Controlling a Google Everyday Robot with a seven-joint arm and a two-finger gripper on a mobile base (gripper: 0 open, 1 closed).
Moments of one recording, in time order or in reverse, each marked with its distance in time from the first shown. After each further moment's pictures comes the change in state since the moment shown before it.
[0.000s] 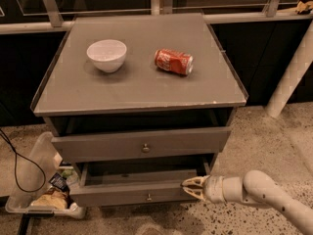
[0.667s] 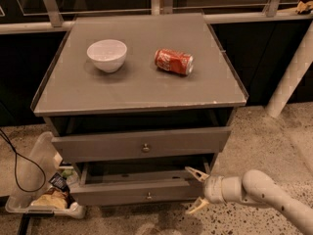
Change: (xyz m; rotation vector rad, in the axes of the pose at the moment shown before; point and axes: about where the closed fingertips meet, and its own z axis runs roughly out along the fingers) arm -0.004 -0.002 -0.003 0.000 0.000 0.000
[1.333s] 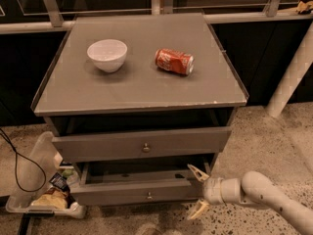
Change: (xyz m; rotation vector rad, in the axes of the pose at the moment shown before) arm 0.006 0.005 0.008 -0.004 0.000 0.020
